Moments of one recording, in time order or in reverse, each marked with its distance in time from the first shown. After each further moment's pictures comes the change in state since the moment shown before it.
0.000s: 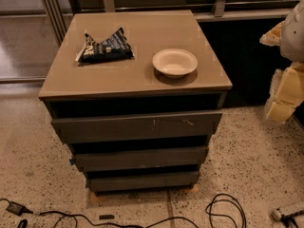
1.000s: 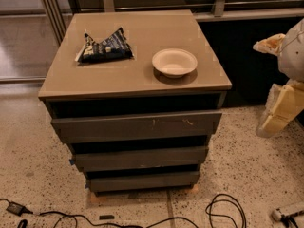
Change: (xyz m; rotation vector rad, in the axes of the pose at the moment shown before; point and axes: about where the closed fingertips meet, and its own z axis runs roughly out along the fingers) arm -0.006 0.008 0.019 0.046 -0.130 -0.069
